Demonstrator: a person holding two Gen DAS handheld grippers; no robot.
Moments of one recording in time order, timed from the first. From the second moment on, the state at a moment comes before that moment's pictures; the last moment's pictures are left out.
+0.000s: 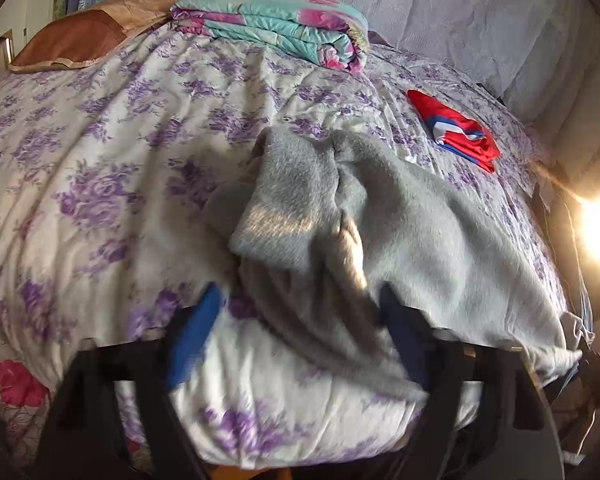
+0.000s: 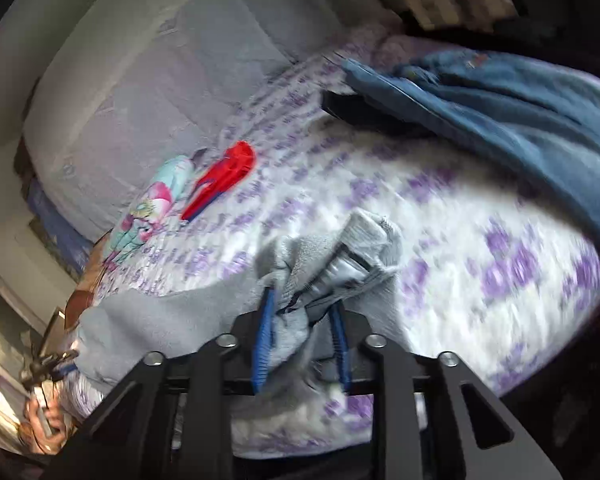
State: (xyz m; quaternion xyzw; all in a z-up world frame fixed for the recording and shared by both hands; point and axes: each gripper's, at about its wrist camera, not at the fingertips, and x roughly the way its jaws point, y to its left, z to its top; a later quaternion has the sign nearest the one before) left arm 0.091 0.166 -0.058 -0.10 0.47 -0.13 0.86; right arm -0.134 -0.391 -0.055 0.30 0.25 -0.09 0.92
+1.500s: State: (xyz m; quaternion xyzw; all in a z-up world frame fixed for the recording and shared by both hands) left arm 0.040 0.051 -0.032 0.11 0.39 -0.19 0.89; right arm 0.235 -0.164 -0.067 0.28 0.56 0.25 0.74
